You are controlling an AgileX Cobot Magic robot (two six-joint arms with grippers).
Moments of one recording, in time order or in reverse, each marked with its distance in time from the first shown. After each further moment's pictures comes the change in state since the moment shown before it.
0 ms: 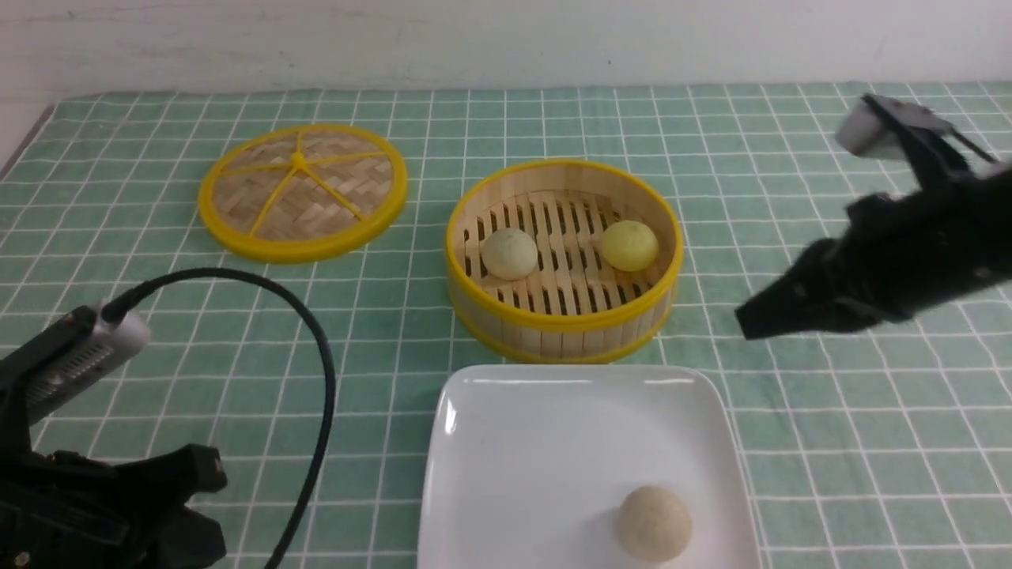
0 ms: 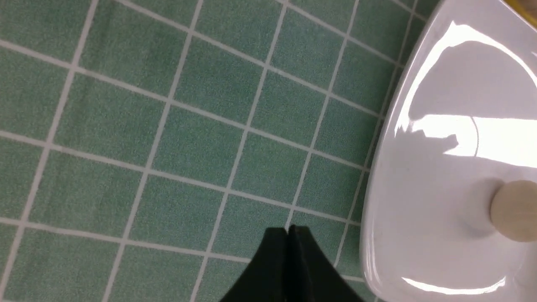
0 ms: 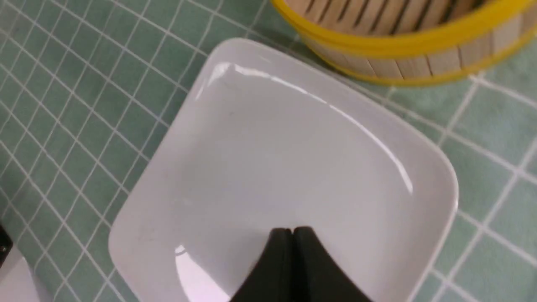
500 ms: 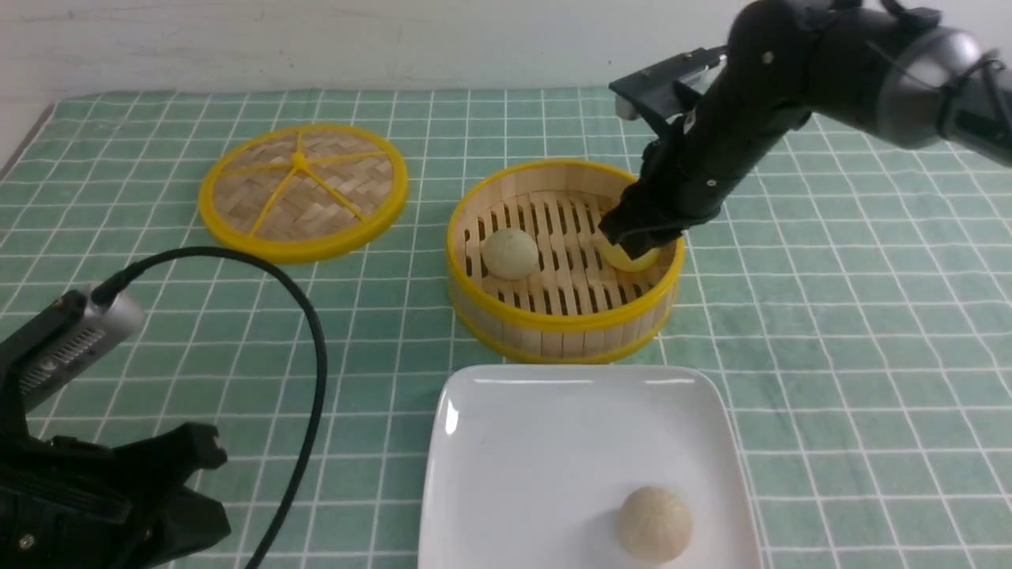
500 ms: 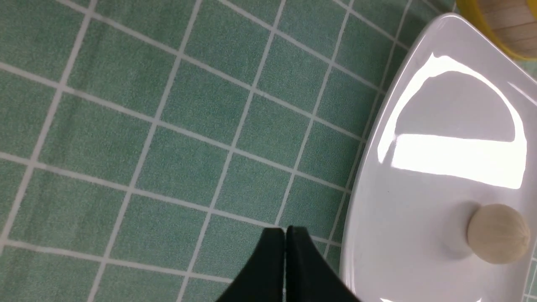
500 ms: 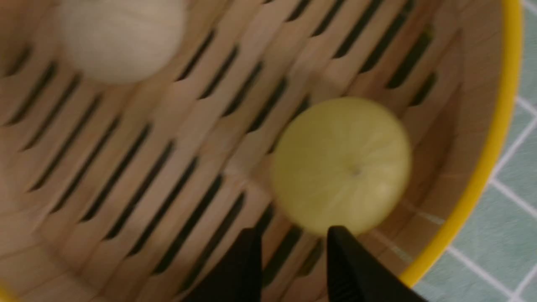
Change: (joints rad) right arm 0.178 0.617 -0.721 -0.670 -0.005 0.418; left arm 0.000 0.001 -0.005 -0.023 -0.039 -0.020
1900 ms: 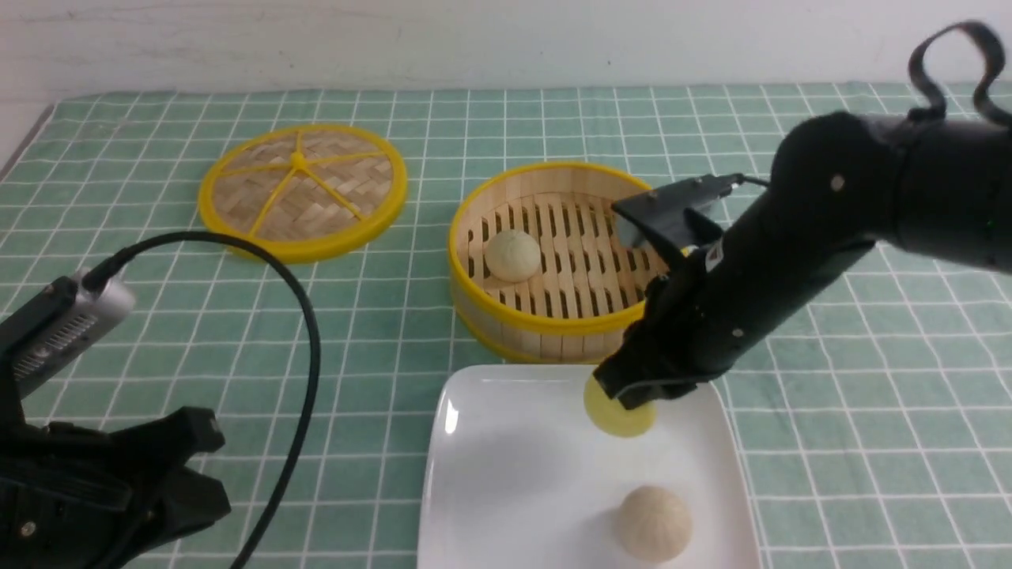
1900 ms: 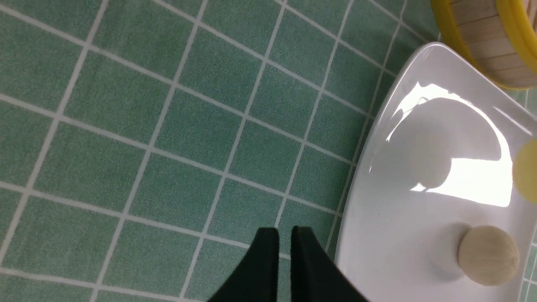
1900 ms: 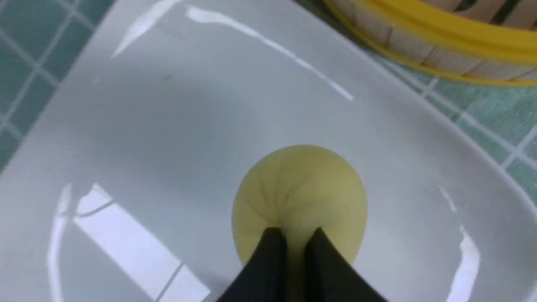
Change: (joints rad) right arm 0.145 -0.375 0.663 0.258 -0.219 -0.031; left arm 0.000 0.000 0.000 -0.004 -0.049 0.000
